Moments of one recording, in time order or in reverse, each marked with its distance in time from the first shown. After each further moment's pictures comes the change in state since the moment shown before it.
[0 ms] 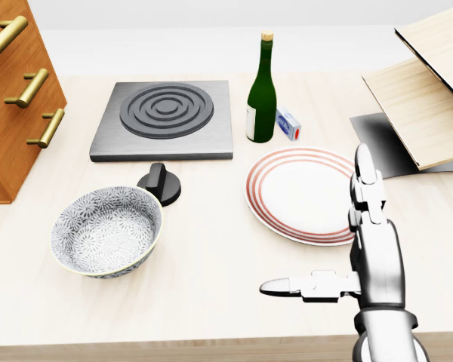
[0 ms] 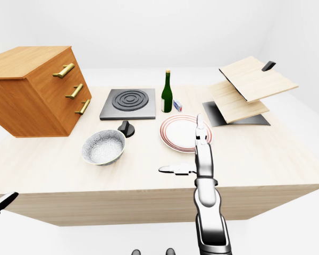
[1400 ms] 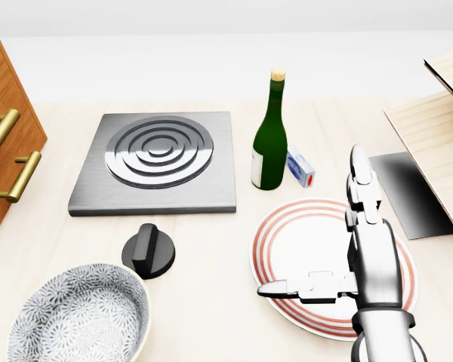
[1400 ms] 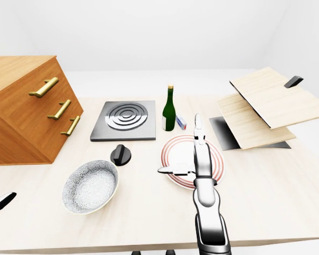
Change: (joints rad) left arm 0.001 -0.003 0.006 -0.004 -0.006 -0.007 0.009; right arm -0.001 -0.001 0.009 0.003 -0.017 0.000 0.009
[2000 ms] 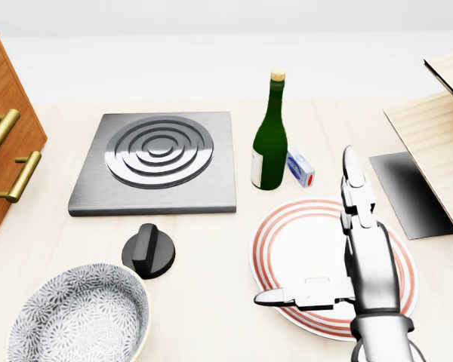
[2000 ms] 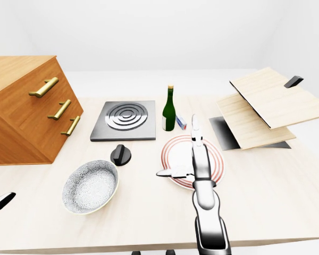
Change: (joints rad) left arm 0.000 0.000 0.002 -0.003 -0.001 0.001 0.002; right arm 0.024 -0.004 0.020 -0.030 -0.020 -0.002 0.023
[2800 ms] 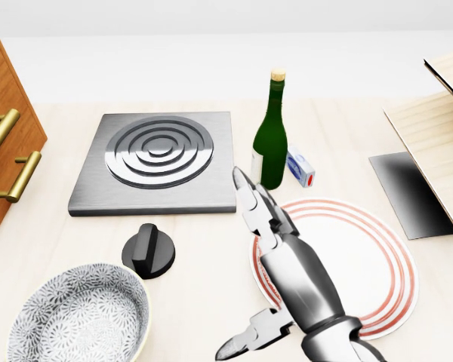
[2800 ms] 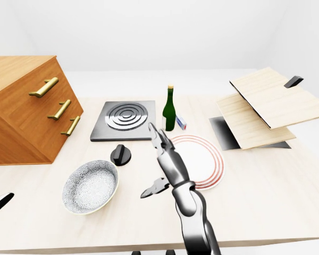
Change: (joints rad) left arm 0.000 0.002 0.009 0.000 -0.012 0.003 -0.001; right arm 0.017 -0.004 0.202 -0.070 -0.354 0.002 0.258
